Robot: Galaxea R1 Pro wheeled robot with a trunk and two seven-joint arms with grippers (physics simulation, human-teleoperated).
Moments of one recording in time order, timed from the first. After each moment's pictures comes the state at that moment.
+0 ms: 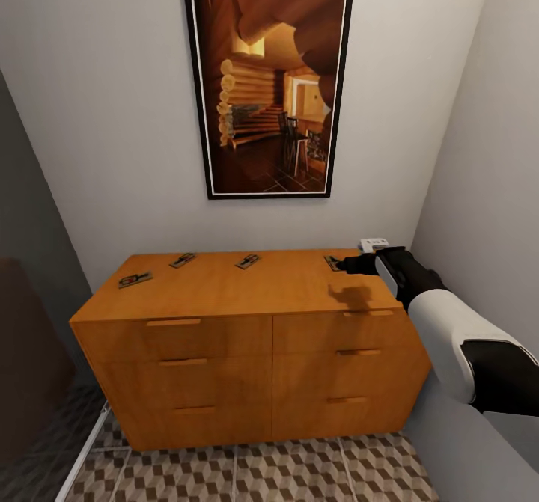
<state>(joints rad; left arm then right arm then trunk) 0.00 0.04 0.00 -0.32 0.01 -0.29 0.00 -1.24 -0.08 0.02 -0.40 0.07 0.55 0.20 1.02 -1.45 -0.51</state>
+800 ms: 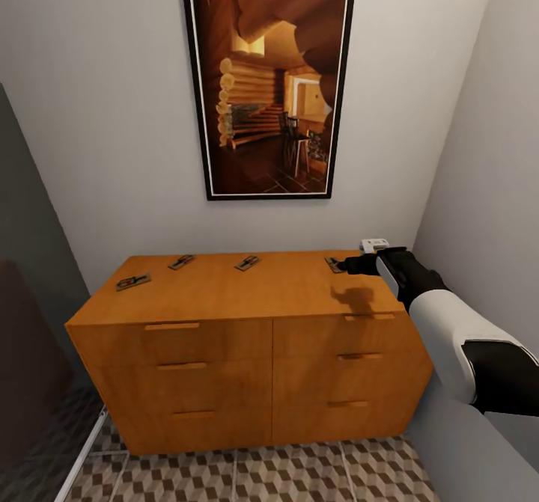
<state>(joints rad) 0.00 0.04 0.00 -0.32 0.01 -0.29 0.00 -1.24 -0.09 0.02 -0.40 0.07 0.55 0.20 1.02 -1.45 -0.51</state>
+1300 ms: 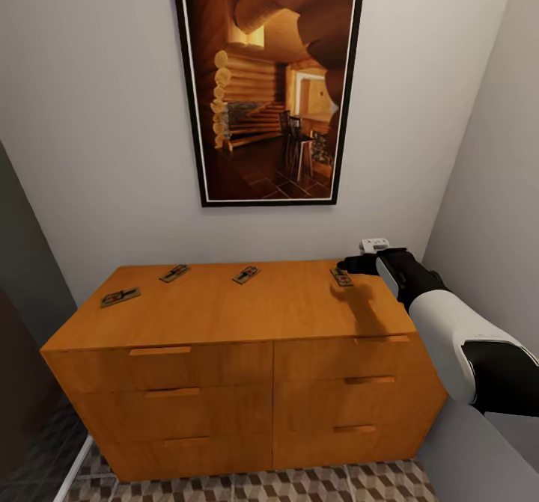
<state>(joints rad) 0.00 0.04 0.00 -0.32 0.01 -0.29 0.00 -1.24 -0.09 0.02 -0.39 0.07 0.52 0.20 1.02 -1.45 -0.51</state>
